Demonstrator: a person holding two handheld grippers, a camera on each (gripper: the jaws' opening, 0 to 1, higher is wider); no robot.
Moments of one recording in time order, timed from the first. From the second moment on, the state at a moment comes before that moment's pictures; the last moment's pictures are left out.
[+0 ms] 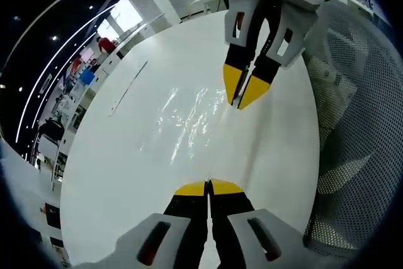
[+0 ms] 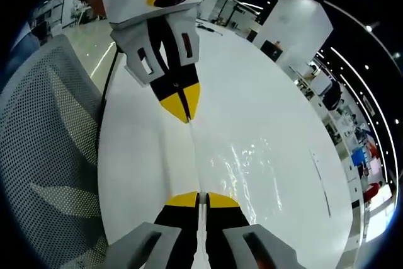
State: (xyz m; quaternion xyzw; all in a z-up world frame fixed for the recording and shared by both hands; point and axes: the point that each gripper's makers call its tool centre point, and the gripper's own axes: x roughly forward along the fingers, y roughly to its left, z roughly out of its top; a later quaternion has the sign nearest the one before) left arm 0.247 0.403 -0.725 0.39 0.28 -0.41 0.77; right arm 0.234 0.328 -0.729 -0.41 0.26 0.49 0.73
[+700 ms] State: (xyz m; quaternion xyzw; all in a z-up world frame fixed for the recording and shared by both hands) left arm 0.247 0.407 -0.723 0.39 0.29 -0.41 0.77; right arm 0.235 0.323 -0.727 -0.41 0.26 0.48 0.73
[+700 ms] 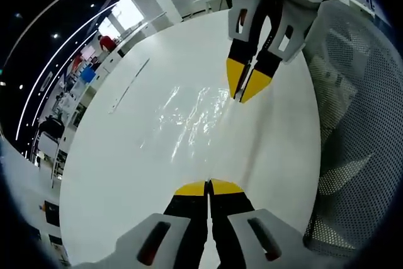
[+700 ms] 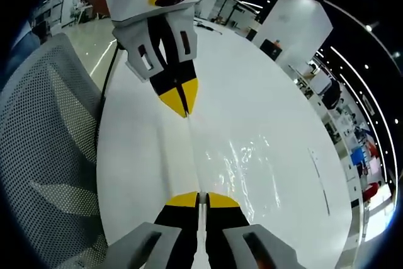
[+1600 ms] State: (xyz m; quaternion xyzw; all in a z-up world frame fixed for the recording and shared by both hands) left arm 0.250 0.411 -0.727 0.38 0.29 -0.41 0.78; right arm 0.237 0.304 -0.731 -0.41 0.28 0.47 0.73
